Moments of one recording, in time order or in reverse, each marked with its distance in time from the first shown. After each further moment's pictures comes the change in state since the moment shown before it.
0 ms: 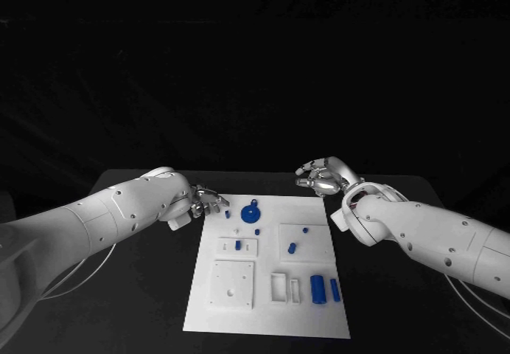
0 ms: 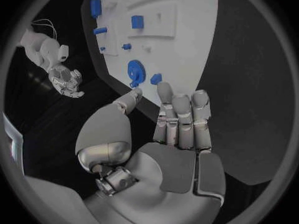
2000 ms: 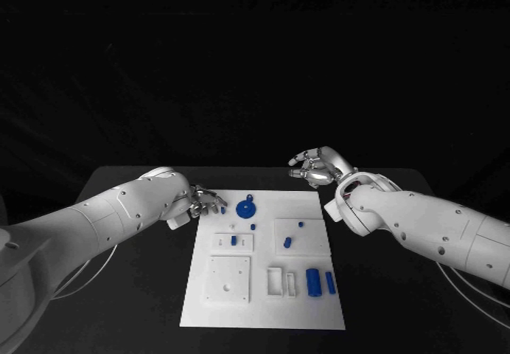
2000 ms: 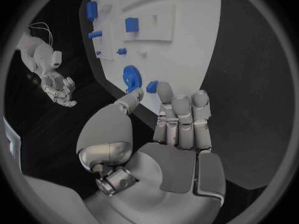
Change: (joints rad) left arm -0.027 0.065 -0.001 -0.095 -0.012 0.038 0.018; left_hand 0.023 0.051 -0.029 -0.037 0.000 0.022 -0.005 0.011 0.007 0.011 -0.011 -0.010 0.002 0.007 0.000 0.015 0.002 0.000 0.000 0.000 0.000 0.010; right arm 0.016 -0.001 0.001 0.020 -0.005 -0.005 0.000; right_hand 0.000 0.000 0.000 0.000 0.000 -0.002 -0.002 0.000 -0.001 0.000 0.000 0.004 -0.003 0.002 -0.002 0.000 0.001 0.000 0.000 0.000 0.000 0.000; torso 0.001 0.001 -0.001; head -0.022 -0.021
